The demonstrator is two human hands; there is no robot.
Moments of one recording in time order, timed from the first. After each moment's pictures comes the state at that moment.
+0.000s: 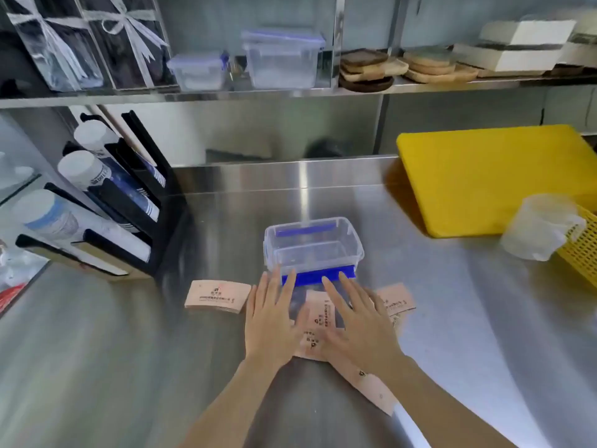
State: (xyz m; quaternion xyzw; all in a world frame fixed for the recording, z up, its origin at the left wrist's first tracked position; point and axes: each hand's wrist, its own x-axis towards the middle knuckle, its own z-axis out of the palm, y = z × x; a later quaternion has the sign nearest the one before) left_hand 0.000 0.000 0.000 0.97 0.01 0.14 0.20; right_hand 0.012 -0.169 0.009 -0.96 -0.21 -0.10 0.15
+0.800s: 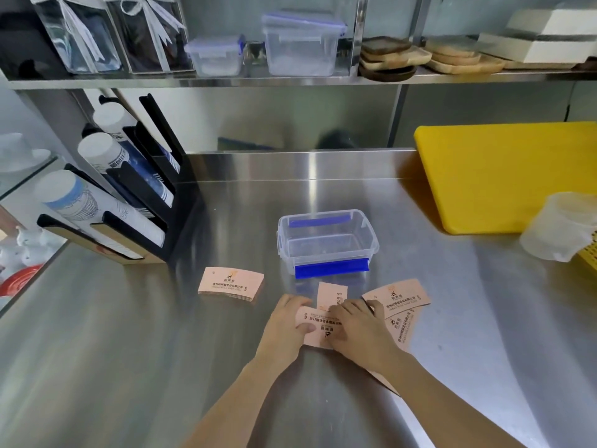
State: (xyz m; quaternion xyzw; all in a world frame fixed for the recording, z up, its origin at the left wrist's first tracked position) left_hand -0.014 0.007 -0.008 0.90 0.03 0.01 0.43; right_hand 0.016 -0.155 -0.017 -0.96 -0.23 0.05 0.13
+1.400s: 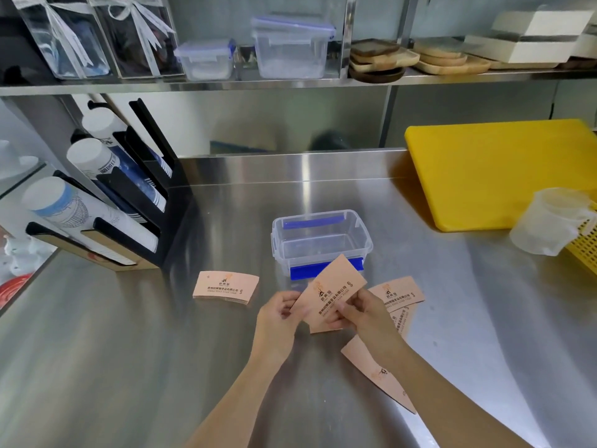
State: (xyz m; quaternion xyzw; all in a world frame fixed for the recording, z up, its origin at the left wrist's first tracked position) left_hand -0.014 0.007 0.004 0.74 0.10 0.07 0.66; right_hand 0.010 -0.156 0.023 -0.67 0.00 0.14 0.73
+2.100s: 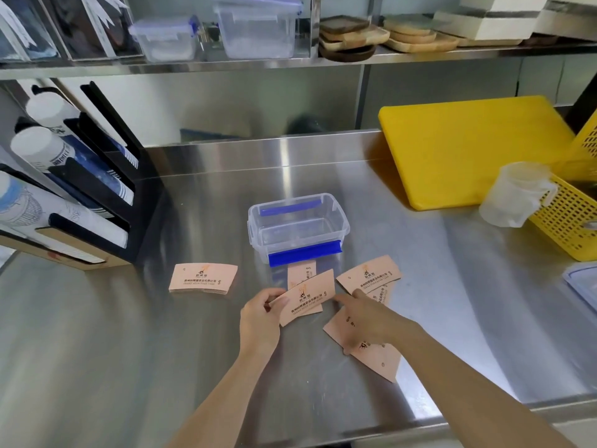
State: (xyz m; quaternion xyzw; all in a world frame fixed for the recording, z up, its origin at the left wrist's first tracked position) left_hand -0.018 -0.005 -0.012 0.79 0.16 0.06 0.58; right_hand 0.020 -0.201 0.000 -0.94 -0.14 0.29 0.14
